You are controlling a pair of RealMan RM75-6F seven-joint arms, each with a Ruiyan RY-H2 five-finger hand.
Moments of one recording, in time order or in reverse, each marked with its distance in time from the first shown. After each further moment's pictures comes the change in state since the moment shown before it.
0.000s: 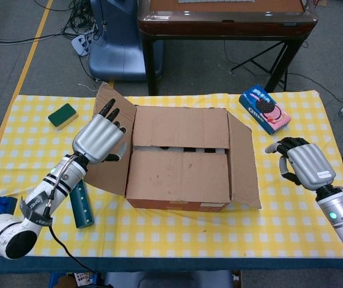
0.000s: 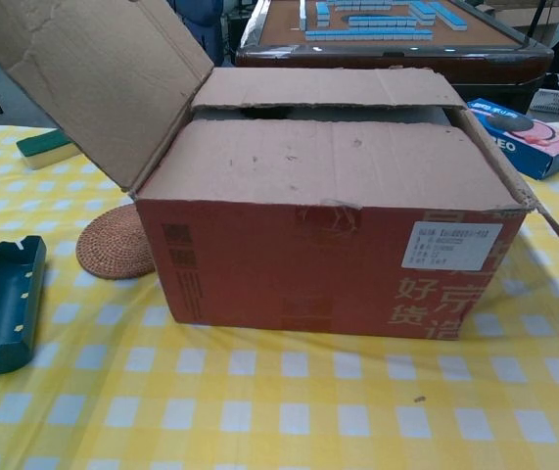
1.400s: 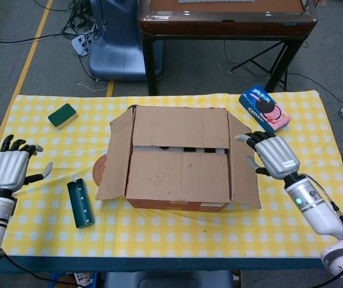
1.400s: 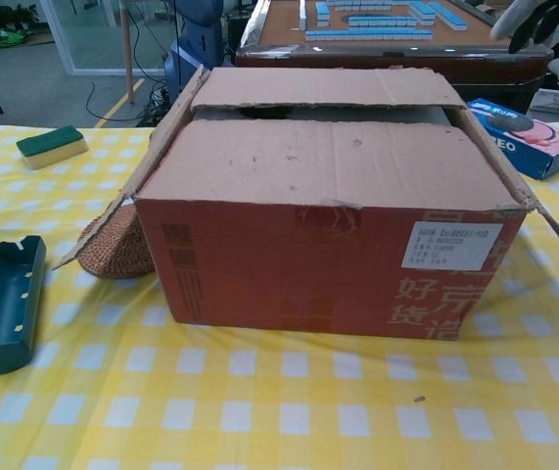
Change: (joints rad) left arm 0.645 -0.131 0.074 0.142 0.215 0.408 -0.521; right arm 0.151 -0.161 0.046 0.055 0.103 -0.128 -0.166
